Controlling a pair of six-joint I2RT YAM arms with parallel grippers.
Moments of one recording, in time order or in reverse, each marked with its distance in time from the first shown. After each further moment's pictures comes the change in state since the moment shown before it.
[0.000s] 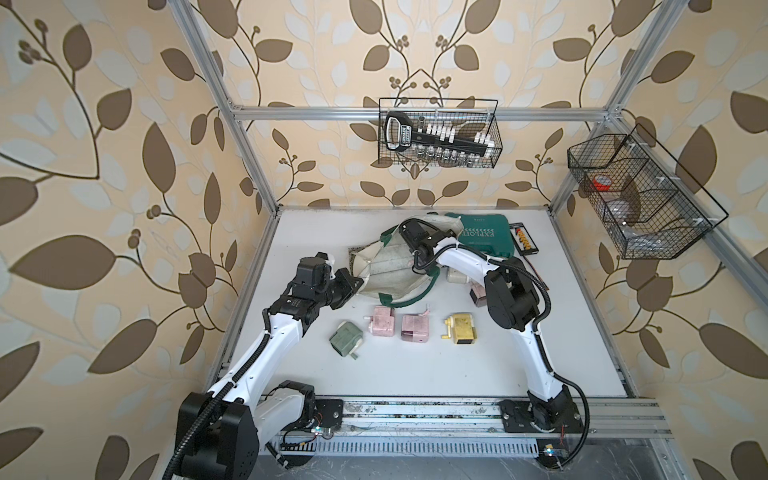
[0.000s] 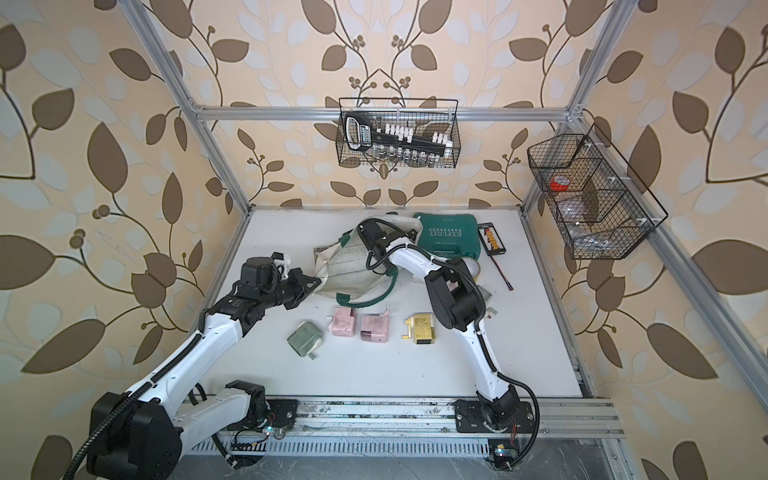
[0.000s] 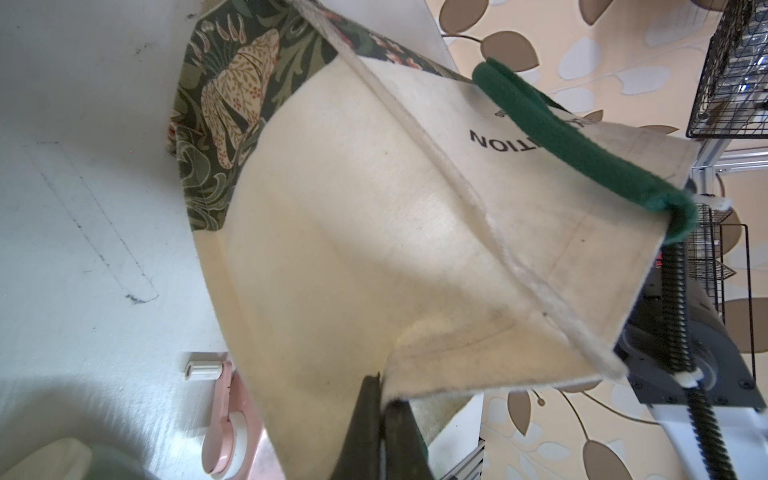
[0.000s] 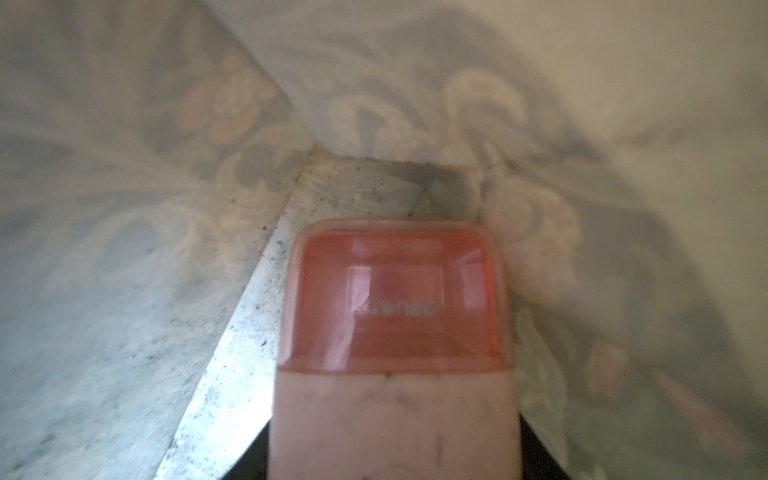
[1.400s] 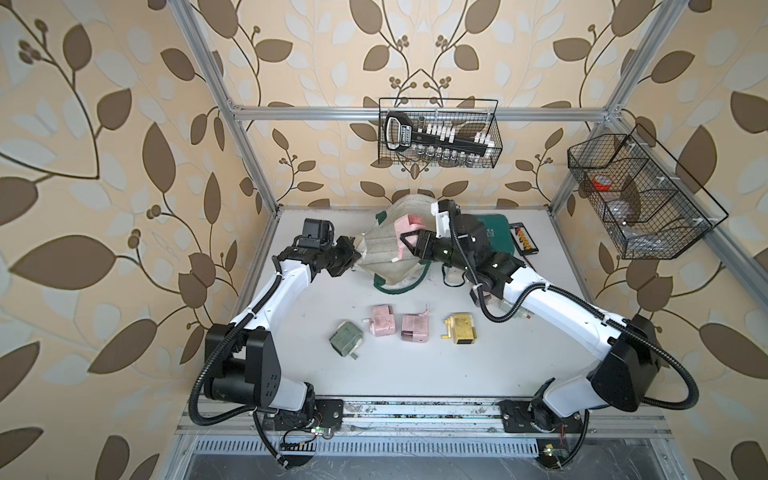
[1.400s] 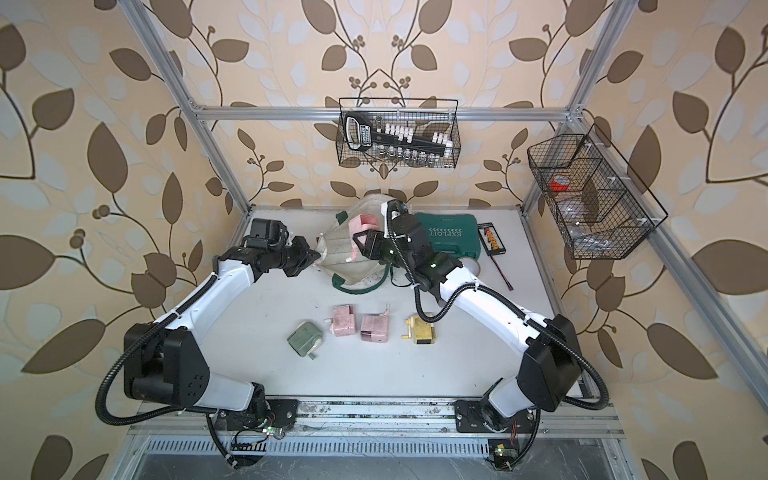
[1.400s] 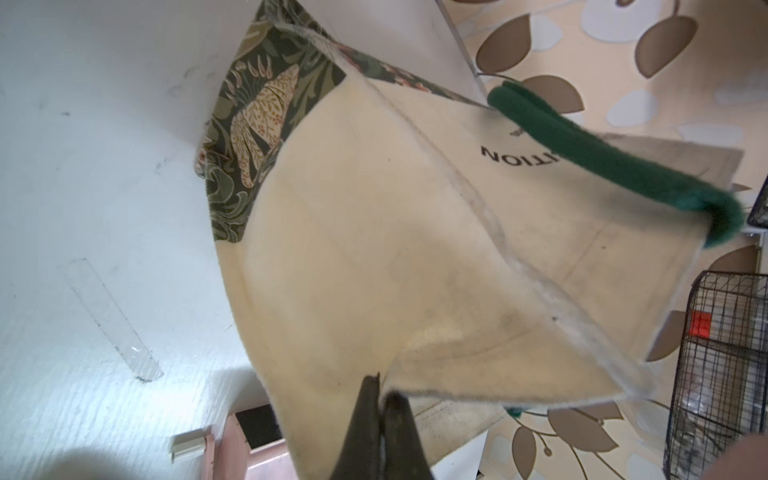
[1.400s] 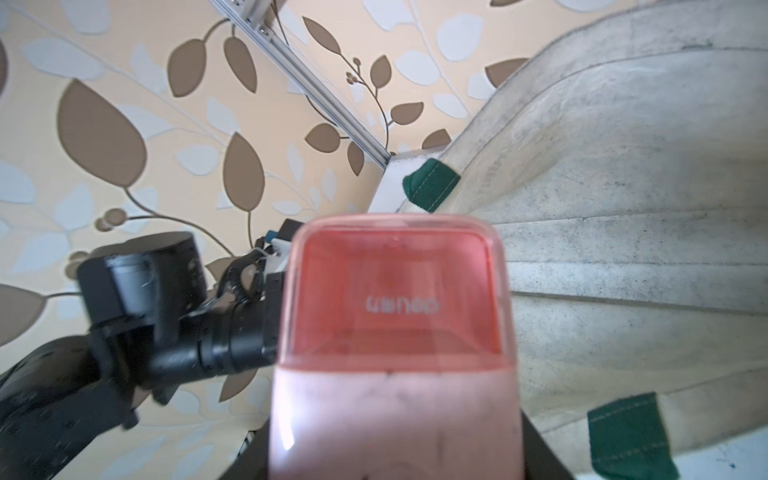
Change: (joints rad) left arm 0.086 0.409 0.484 -0.242 -0.006 0.063; right arm 0.074 -0.840 -0.621 0.594 -0.556 -0.727
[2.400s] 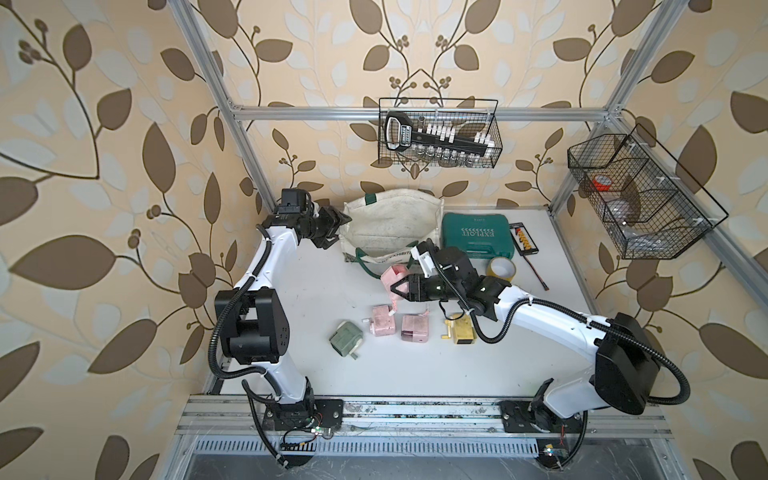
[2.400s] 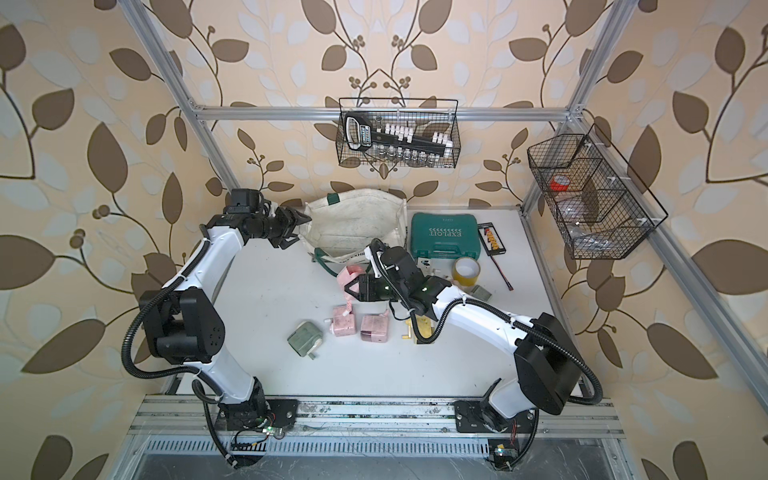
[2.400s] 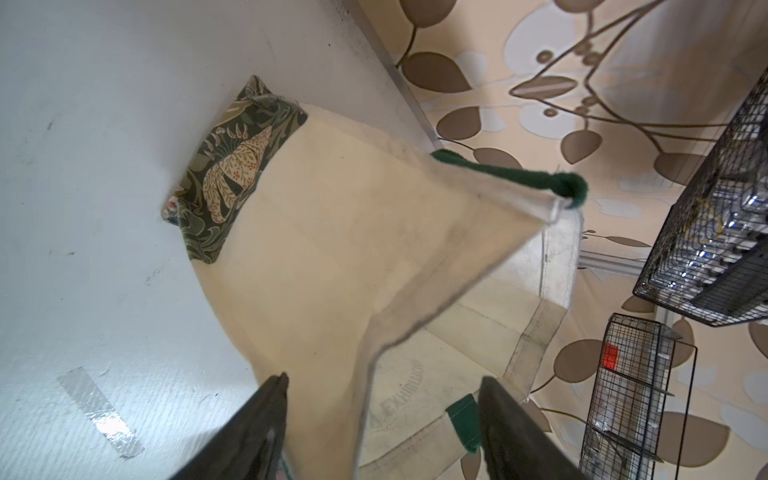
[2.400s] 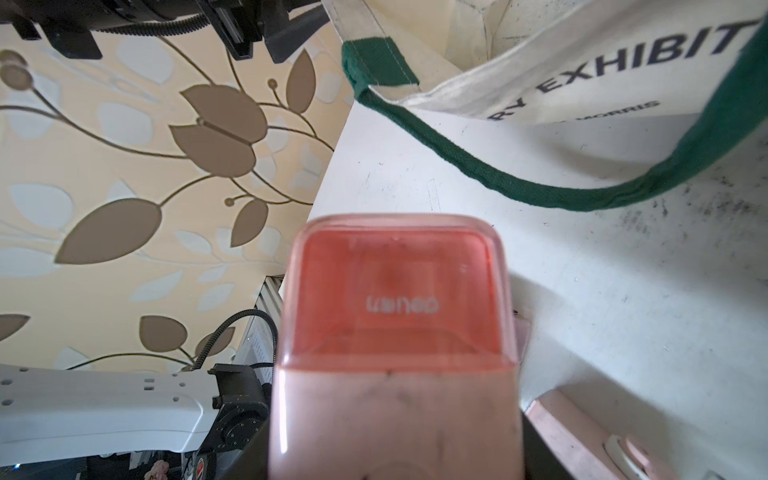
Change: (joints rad) left arm 0.155 0.236 0.378 -0.161 0.159 0.066; right arm 0.093 0.027 -0.202 -0.006 -0.230 -0.004
